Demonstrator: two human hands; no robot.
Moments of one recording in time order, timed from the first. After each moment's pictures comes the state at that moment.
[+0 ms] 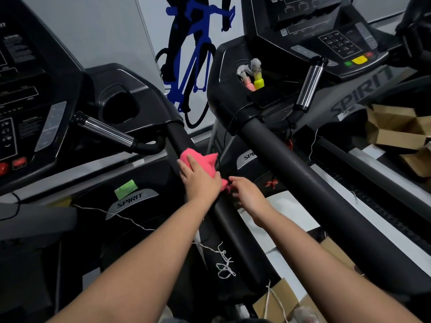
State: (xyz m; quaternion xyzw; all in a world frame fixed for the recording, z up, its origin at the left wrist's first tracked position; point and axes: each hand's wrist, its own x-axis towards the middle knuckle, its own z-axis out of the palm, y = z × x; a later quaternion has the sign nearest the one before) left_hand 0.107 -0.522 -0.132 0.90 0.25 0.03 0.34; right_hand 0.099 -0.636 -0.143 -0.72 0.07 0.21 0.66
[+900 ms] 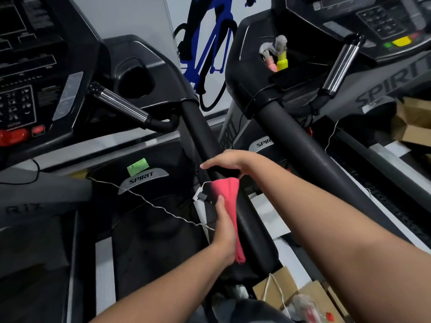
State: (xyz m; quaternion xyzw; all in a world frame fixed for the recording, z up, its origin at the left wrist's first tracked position) left_hand 0.004 -0.568 -0.187 0.45 0.40 -0.12 0.79; right_hand 0.156 -0.580 -0.121 -0.83 -0.08 0.41 0.37
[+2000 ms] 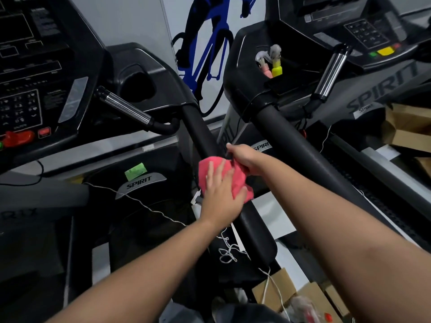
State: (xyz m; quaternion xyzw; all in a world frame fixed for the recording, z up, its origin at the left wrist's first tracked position) left_hand 0.032 -0.531 -0.160 0.94 0.03 0.06 0.34; right_hand 0.153 -0.599 -0.120 -0.80 0.01 0.32 0.50
